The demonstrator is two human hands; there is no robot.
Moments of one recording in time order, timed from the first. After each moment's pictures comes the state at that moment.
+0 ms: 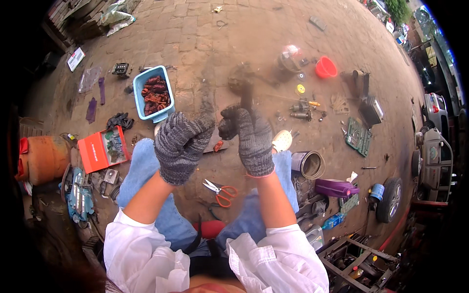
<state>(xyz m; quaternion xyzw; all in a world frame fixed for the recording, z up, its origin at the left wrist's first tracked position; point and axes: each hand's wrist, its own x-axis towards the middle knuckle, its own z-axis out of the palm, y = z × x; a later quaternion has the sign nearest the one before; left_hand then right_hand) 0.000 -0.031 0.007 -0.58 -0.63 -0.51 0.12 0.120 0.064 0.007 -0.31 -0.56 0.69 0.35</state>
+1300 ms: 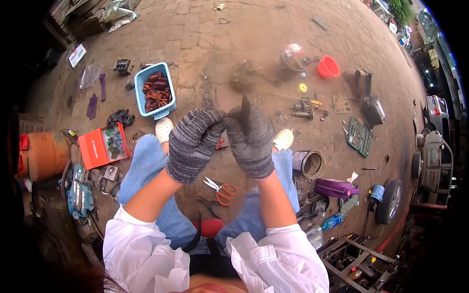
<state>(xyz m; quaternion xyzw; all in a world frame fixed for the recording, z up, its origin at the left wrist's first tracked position) 0.013 -0.019 0.000 -0.55 -0.62 -0.56 -0.05 0.127 0.066 -0.002 -0.28 -0.82 0.33 0.38</state>
